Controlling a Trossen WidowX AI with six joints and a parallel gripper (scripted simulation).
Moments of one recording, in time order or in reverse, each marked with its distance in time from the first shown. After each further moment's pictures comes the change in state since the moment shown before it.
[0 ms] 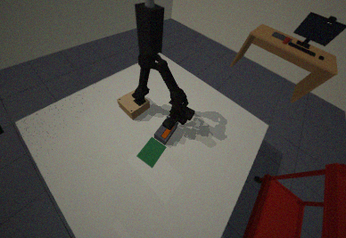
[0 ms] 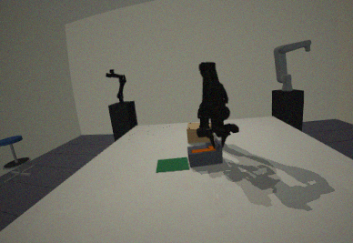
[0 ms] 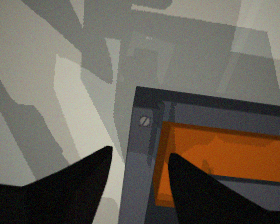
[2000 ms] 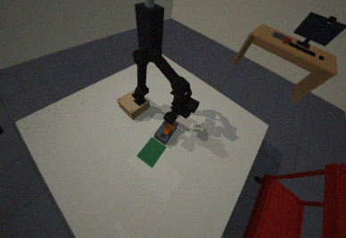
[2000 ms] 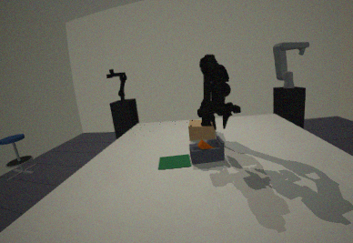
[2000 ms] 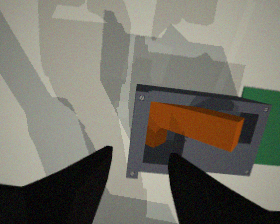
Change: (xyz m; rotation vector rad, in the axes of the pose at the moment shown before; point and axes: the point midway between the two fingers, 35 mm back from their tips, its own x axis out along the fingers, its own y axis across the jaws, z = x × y) arm -0.077 0.001 0.002 0.014 -0.009 -0.001
